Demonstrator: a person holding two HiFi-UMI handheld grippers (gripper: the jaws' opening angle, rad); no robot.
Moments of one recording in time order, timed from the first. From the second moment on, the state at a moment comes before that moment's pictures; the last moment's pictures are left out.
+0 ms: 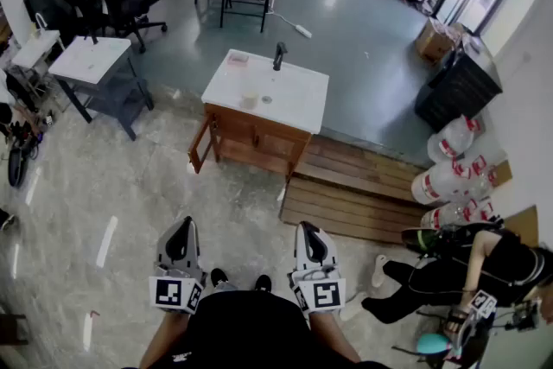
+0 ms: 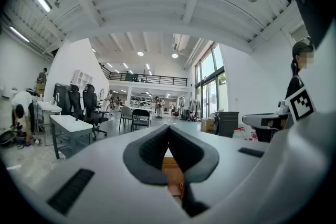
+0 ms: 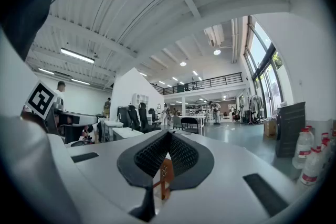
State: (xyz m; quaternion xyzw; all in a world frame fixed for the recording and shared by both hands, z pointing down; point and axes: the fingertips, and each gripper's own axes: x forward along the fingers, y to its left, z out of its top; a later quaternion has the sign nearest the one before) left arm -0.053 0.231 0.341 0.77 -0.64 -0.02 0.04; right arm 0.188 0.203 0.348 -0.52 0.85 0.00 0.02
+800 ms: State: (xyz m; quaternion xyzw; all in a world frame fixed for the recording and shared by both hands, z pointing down) left arm -0.047 0.232 0.347 0.78 -0.63 -0.02 0.04; right arm 0.186 0.205 0.344 -0.52 0.85 0.00 0.03
